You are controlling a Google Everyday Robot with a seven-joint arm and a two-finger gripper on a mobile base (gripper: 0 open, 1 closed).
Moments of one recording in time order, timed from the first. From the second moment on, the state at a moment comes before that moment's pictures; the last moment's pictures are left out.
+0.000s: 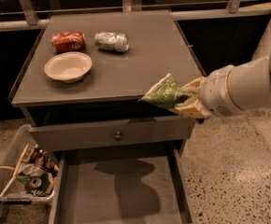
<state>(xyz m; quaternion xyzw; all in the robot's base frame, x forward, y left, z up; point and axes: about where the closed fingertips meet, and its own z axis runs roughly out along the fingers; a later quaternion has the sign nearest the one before) 0.482 -0.135 0.877 -0.54 0.76 0.06 0.37</state>
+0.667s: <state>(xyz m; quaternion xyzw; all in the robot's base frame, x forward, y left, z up) 0.432 -0.099 0.784 -0.52 0.77 0.10 0.35</state>
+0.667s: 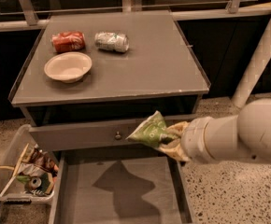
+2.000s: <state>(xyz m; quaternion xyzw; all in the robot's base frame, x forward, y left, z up) 0.443 -0.089 0.646 -0.52 0.76 0.15 0.36</state>
